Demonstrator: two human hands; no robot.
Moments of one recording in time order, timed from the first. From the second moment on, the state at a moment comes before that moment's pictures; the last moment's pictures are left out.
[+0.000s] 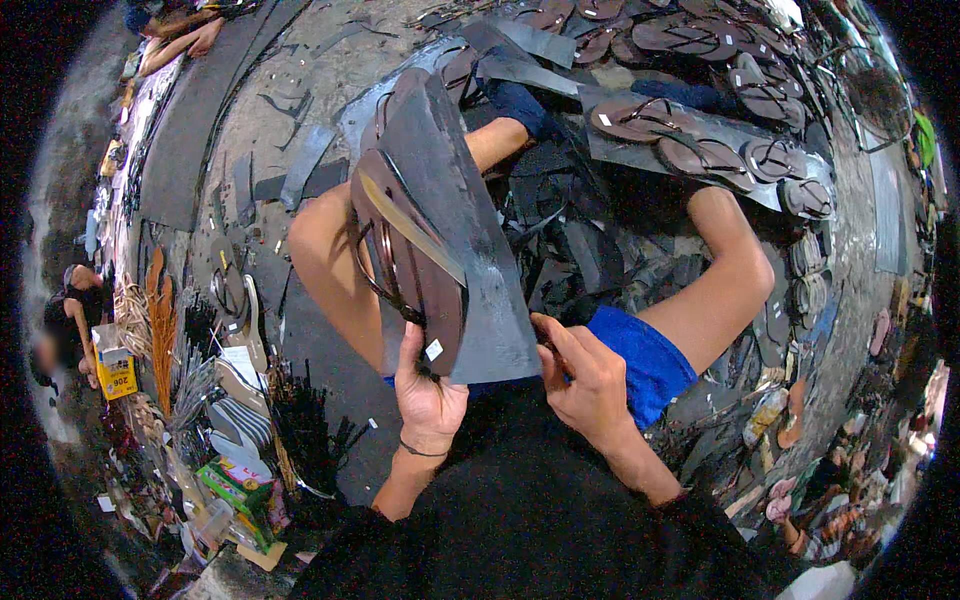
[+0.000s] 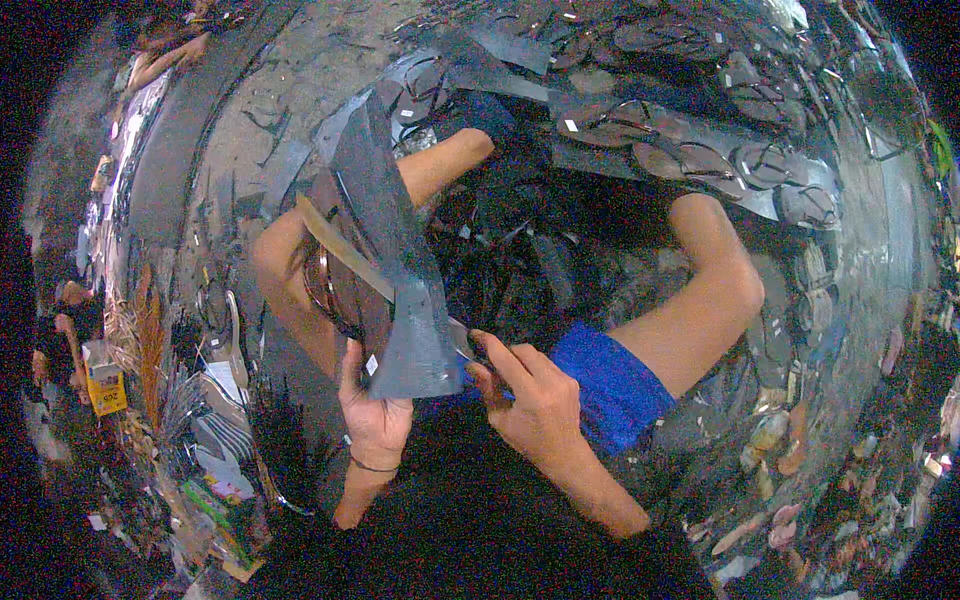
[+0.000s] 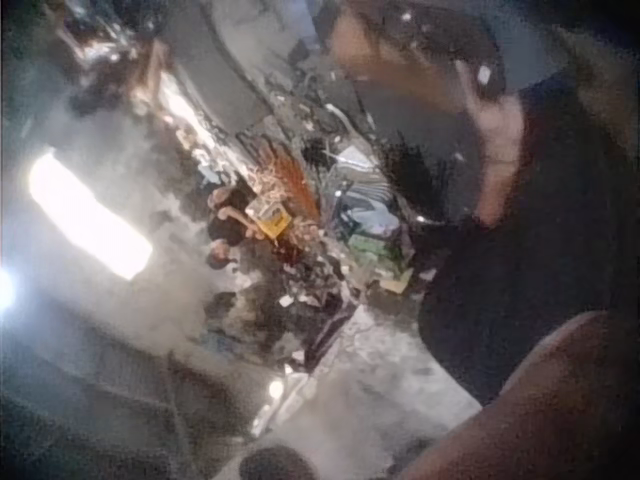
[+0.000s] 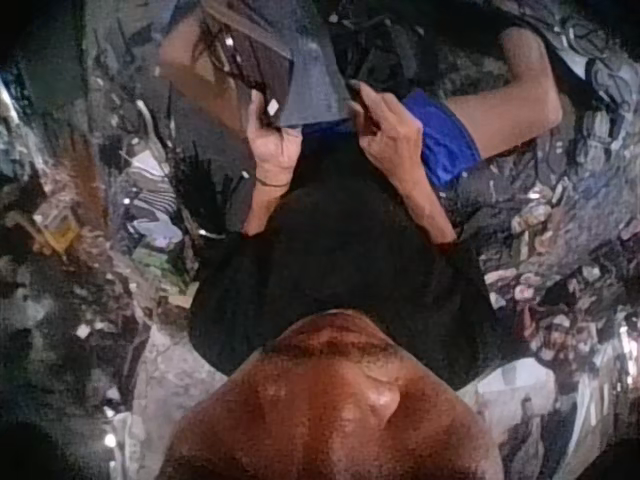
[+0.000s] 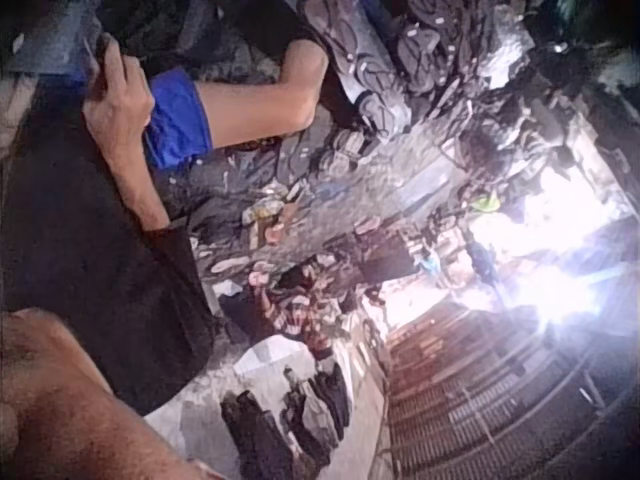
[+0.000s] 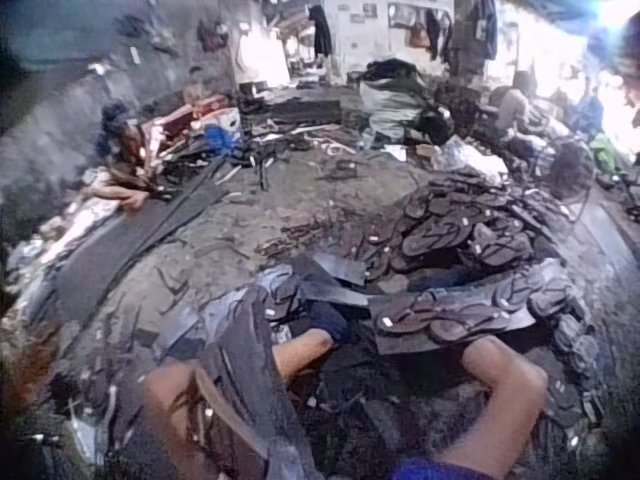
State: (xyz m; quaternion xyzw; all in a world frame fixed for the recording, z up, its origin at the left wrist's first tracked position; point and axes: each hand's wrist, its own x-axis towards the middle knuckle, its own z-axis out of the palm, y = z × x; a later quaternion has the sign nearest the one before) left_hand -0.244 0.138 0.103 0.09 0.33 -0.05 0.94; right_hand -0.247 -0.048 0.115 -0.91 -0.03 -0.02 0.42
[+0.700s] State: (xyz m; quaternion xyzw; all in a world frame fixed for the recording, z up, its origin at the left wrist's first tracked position) left_hand -0.267 0.153 0.094 0.14 0.35 -0.07 0.92; right_hand -0.151 0.013 0.042 -0.86 0.01 0.14 0.49
